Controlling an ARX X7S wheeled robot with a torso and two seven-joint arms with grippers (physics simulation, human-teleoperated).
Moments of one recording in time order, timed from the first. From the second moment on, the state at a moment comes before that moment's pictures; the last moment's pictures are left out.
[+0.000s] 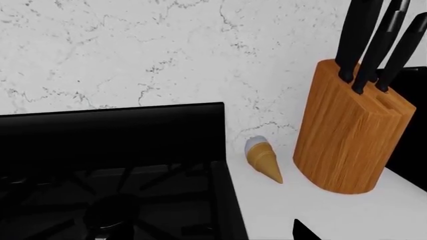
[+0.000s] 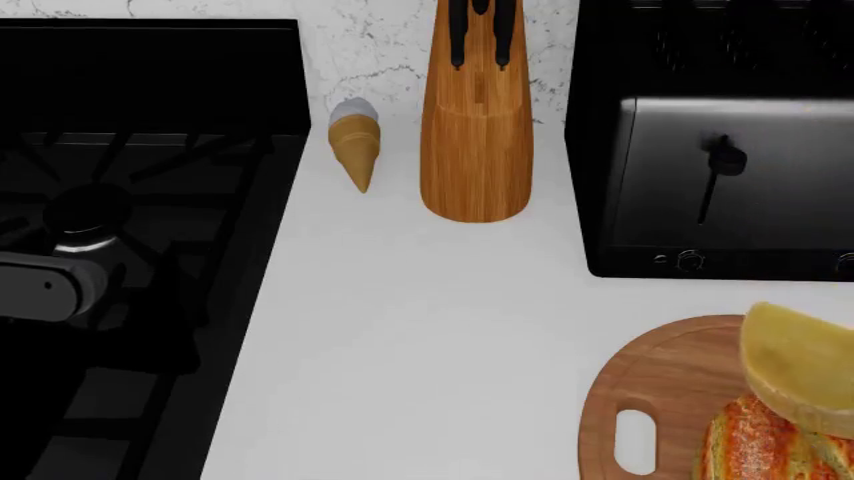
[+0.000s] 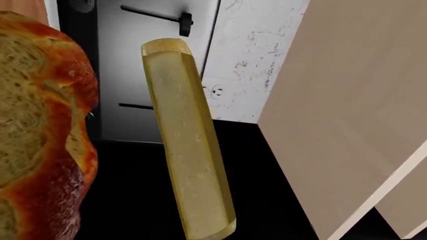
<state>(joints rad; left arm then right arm) -0.48 -0.35 0.16 0.42 -0.48 -0.75 -0.27 1.75 1.20 -2.34 -0.73 0.84 1.26 1.50</state>
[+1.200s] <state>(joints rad) -0.48 -0.36 0.17 0.42 -0.49 -0.74 -0.28 1.66 1.22 -2.24 -0.74 0.81 1.33 1.48</state>
